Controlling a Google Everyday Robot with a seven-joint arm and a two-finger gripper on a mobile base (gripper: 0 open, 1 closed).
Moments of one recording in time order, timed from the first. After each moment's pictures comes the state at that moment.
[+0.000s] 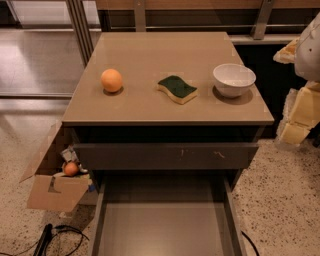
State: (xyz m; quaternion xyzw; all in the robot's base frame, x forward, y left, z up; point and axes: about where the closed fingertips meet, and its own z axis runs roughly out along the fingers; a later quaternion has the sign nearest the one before) arm 0.438 -0.216 0.979 -0.60 0.78 -0.04 0.16
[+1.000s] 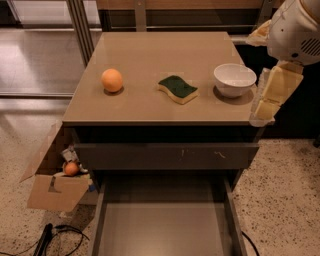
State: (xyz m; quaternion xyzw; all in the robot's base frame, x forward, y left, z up) arm 0.482 -0.181 0.990 -0.64 0.74 -0.02 0.21
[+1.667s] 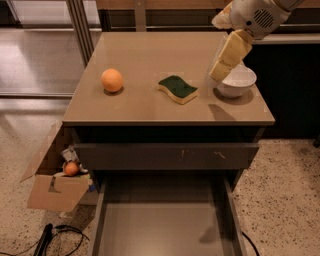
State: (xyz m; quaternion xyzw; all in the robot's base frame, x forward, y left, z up) arm 0.569 -0.123 1.002 -0.61 0.73 0.10 0.29
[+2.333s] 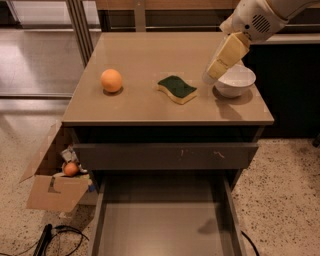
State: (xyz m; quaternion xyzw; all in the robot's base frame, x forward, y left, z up) arm 0.592 -0.134 0.990 -0.55 0.77 0.11 0.30
